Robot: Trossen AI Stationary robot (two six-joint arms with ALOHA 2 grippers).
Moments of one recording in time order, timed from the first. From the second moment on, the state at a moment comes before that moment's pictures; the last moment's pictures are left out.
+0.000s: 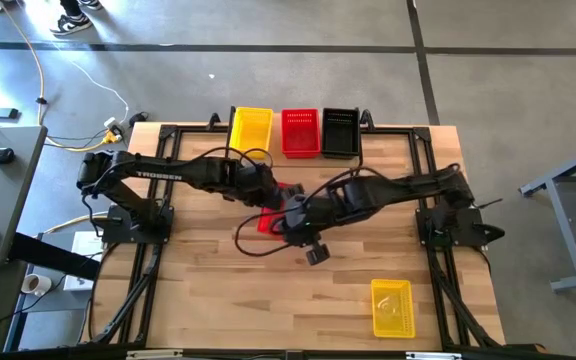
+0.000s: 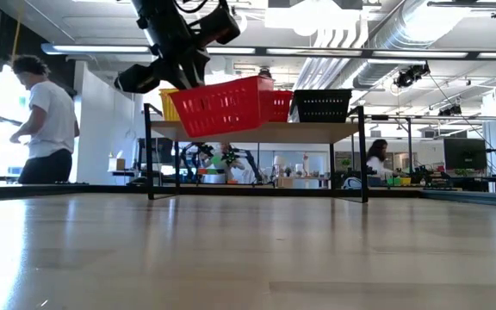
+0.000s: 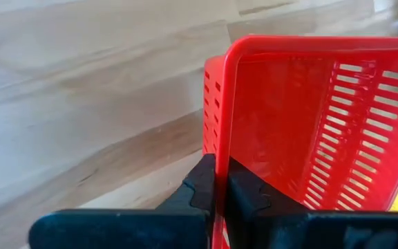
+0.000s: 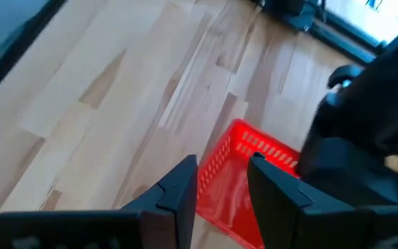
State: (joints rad) left arm 0.18 1.53 1.20 -0.73 -0.09 -1.18; right arm 0.23 1.89 2.05 -1.06 0.10 -0.30
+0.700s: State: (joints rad) left arm 0.18 1.53 1.20 -0.61 -0.14 -1.22; right arm 0.23 2.05 2.05 -1.18 0.21 -0.09
